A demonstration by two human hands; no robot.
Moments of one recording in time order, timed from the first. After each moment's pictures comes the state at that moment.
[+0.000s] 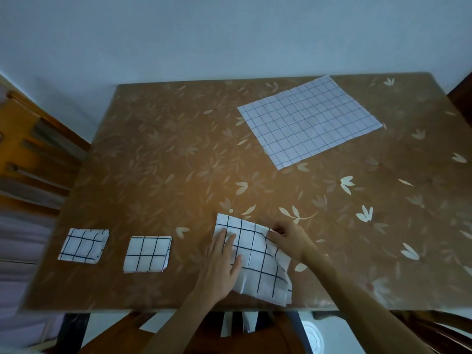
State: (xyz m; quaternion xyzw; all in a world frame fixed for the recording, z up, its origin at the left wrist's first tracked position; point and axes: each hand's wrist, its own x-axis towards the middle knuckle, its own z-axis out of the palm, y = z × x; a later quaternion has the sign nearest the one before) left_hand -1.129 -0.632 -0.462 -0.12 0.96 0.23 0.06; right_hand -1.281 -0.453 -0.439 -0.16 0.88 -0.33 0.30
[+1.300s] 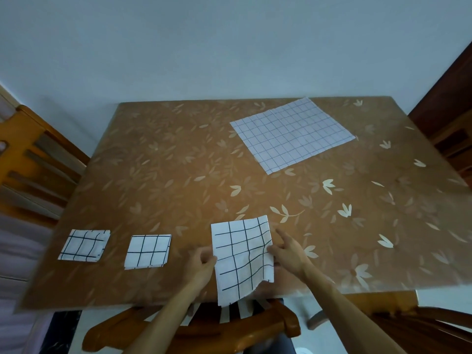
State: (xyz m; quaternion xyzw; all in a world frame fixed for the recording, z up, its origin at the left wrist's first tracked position) left_hand -1.091 -0.652 -0.459 -0.39 0.74 0.53 0.09; right_hand -1.205 -0.426 -0.412 0.00 0.80 -0.49 0.34
